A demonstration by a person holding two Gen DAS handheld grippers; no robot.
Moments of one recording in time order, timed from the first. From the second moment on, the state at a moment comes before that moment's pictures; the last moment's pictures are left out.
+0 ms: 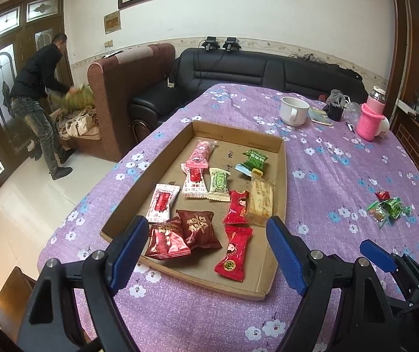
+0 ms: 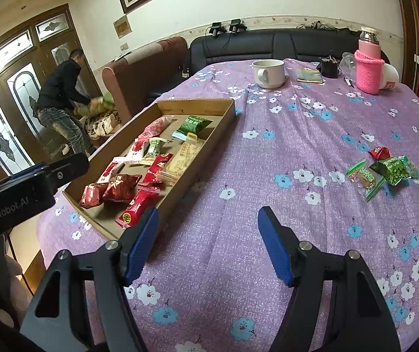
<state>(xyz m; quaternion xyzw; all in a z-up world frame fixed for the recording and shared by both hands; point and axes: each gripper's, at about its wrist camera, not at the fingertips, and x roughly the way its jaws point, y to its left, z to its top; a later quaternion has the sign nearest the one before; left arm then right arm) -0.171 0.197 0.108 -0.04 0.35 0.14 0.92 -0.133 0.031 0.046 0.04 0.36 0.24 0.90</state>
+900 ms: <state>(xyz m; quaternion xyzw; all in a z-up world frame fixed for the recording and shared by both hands) -0.109 0.087 0.072 -0.05 0.43 -0.13 0.89 -0.022 -0.161 0.038 0.07 0.40 0.11 0.91</state>
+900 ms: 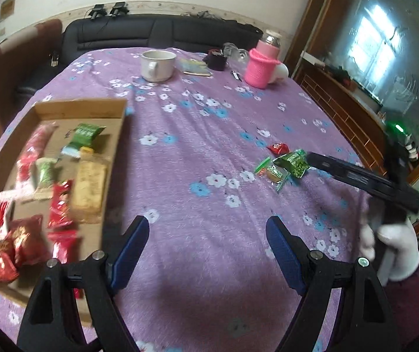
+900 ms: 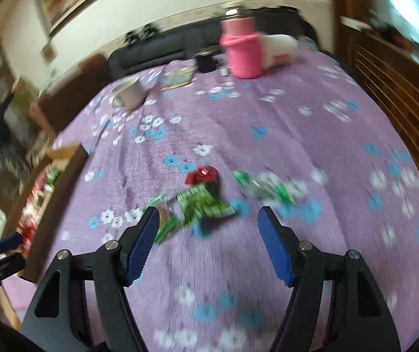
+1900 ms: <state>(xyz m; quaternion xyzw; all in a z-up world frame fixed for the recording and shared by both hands) -0.019 -0.039 0.022 0.07 0.44 -0.24 0.86 0.007 -0.215 0.015 0.21 0.38 0.15 0.89</state>
